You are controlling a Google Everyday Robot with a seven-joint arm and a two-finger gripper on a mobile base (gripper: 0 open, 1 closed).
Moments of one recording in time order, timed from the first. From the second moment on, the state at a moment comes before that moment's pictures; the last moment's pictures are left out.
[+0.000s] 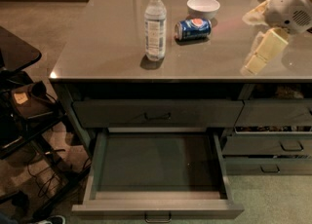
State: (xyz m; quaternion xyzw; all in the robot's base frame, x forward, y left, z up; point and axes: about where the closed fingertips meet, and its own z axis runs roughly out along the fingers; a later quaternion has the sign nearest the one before) arm 0.548 -0.215 0.961 -0.59 0.76 0.10 0.26
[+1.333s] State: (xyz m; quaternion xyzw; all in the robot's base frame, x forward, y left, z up) arm 0.570 -0.212 0.942 -0.55 0.72 0.19 0.37
